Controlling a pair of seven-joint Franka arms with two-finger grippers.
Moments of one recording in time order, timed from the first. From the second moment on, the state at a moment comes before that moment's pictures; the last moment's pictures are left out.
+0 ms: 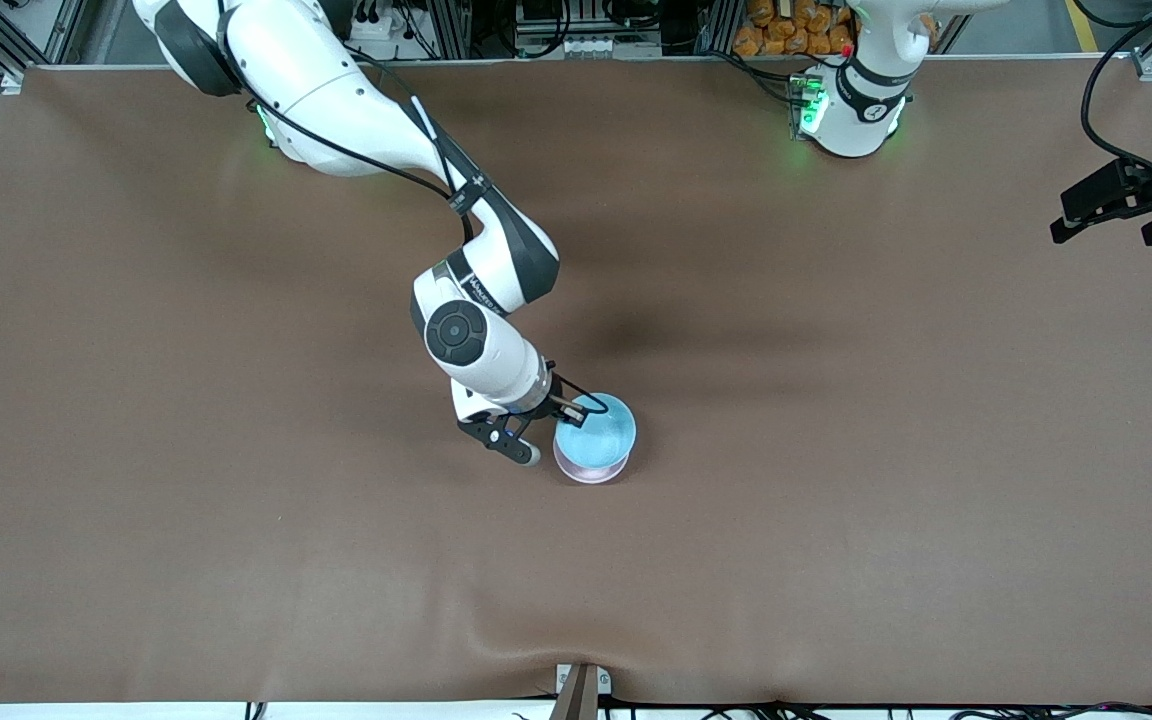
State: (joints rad) left arm -0.03 -0.03 0.02 -1.52 -0.06 1.48 0.00; right arm 0.59 0.83 0.06 -1.33 0.25 2.32 1.00
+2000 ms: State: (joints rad) left arm -0.03 -0.02 0.02 -1.52 -0.06 1.48 0.00; right arm -0.02 0.16 -0.01 -1.57 0.15 1.65 -0.05
